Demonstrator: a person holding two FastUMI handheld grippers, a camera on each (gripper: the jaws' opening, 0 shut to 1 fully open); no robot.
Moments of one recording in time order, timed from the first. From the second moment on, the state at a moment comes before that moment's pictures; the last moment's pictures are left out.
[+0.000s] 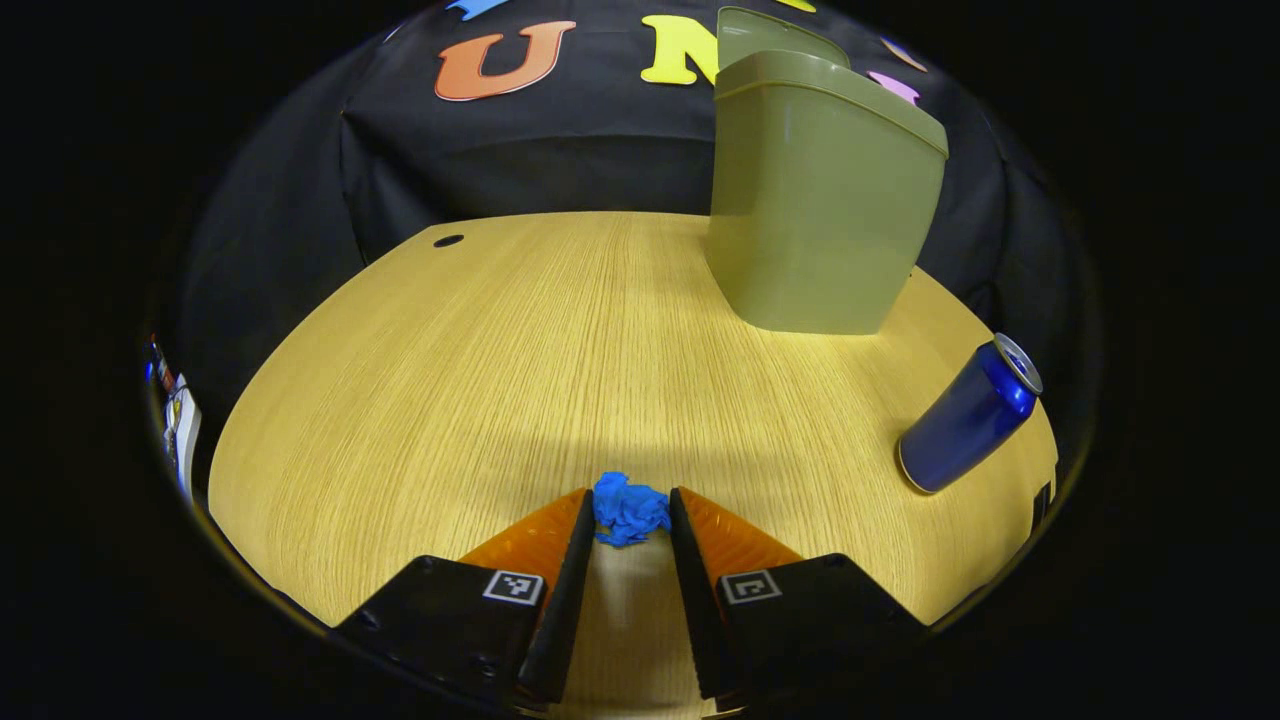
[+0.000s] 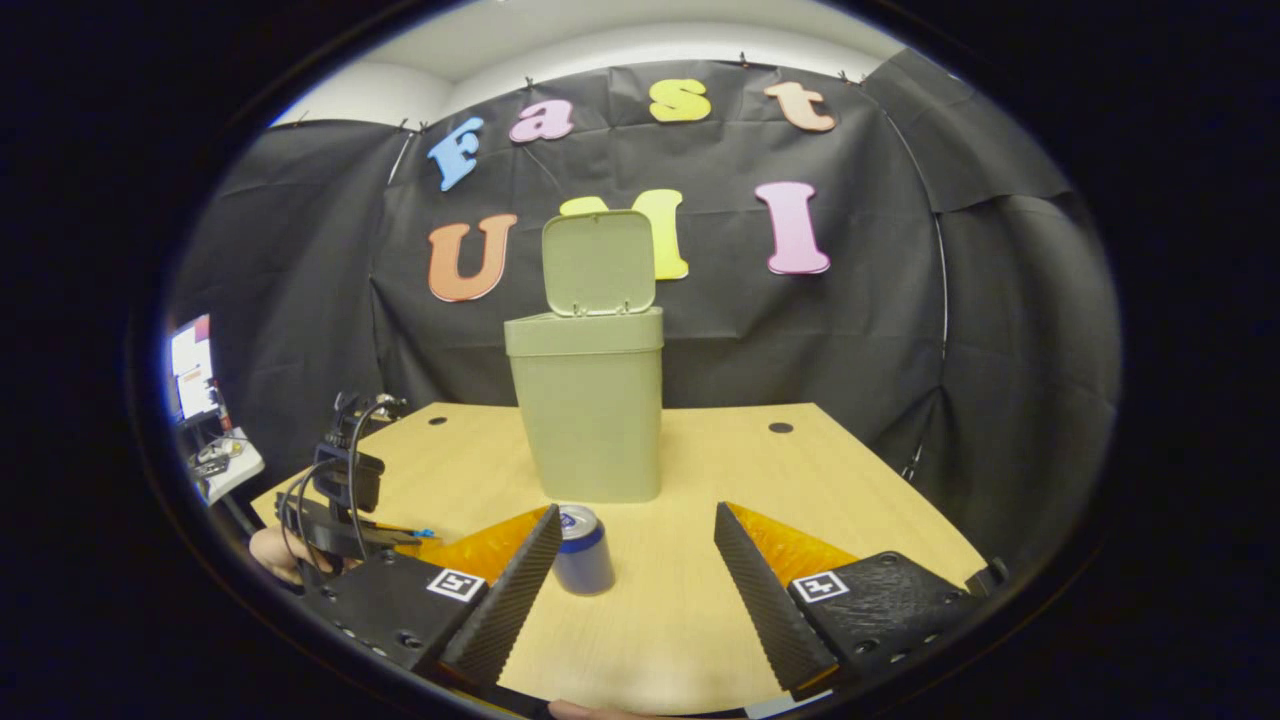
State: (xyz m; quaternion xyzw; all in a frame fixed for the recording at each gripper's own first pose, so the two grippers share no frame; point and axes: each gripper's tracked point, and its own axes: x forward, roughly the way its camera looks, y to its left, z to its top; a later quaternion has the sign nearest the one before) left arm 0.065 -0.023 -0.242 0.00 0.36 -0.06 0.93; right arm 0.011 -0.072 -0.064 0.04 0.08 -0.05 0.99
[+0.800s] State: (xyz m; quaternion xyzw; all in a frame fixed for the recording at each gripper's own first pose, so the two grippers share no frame) left arm 0.064 -0.003 -0.175 -0.01 0.27 -0.03 0.96; right arm 0.044 -0.025 -0.113 0.00 0.10 -0.07 0.99
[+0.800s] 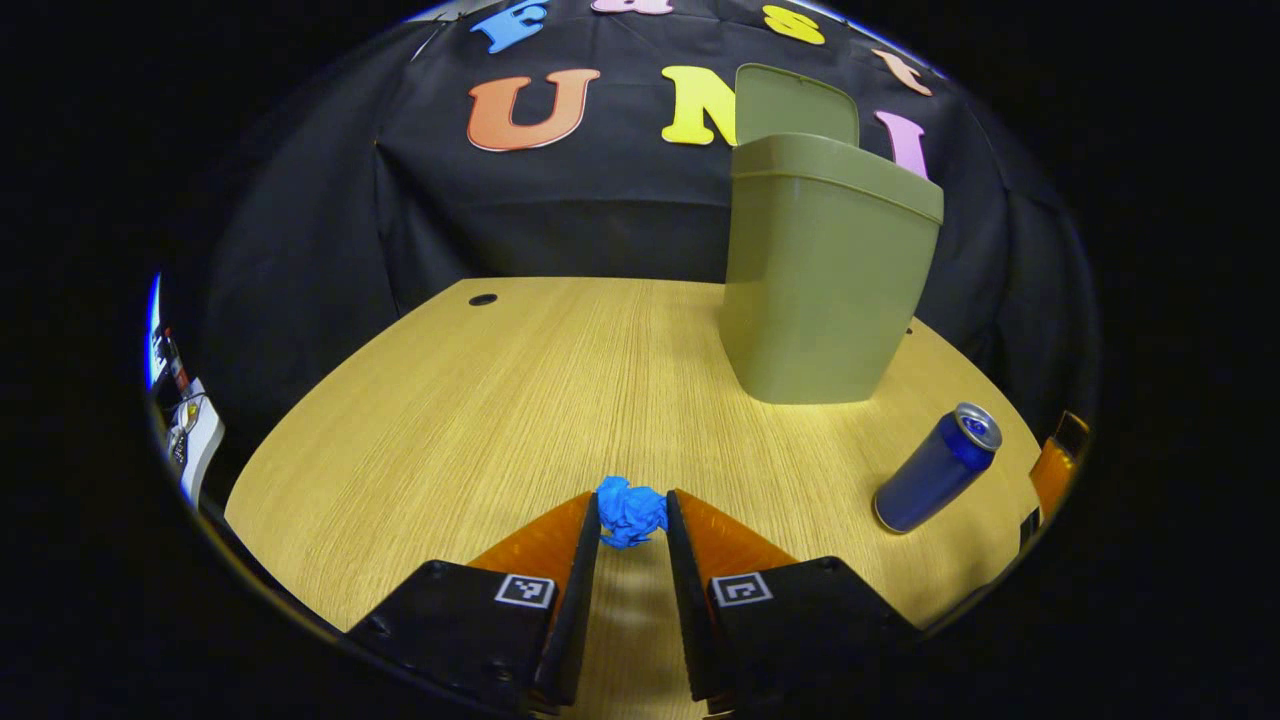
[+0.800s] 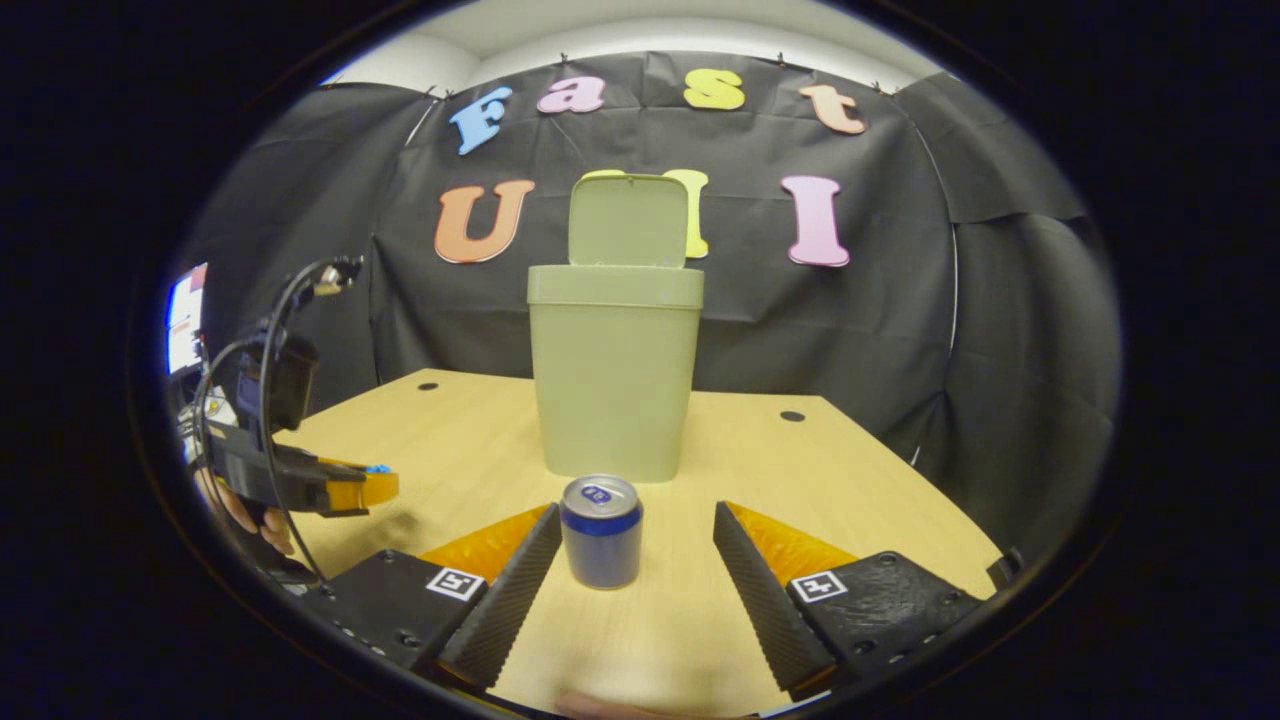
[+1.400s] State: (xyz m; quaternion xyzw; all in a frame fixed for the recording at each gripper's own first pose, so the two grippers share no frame) left arm 0.020 -0.015 -0.073 -0.02 0.12 -0.03 0.99; right arm 0.083 -0.016 -0.166 0.02 0.12 -0.11 0.99
